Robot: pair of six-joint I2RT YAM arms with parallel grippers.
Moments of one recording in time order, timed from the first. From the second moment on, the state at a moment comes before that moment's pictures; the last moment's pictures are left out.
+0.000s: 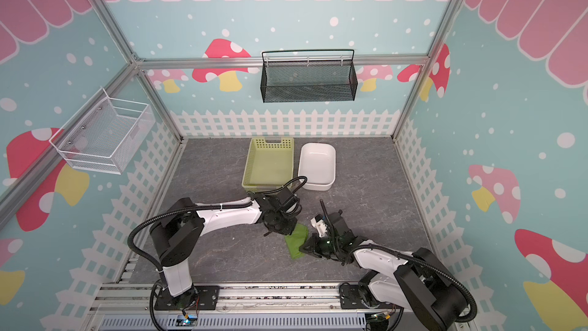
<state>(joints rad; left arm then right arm) -0.90 1.88 1.21 -0.57 0.18 -0.57 0.60 1.19 0.25 0.10 -0.64 0.90</state>
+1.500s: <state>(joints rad) -0.90 1.89 1.22 -0.57 0.18 -0.58 0.60 1.25 0.28 0.03 -0.55 0.80</state>
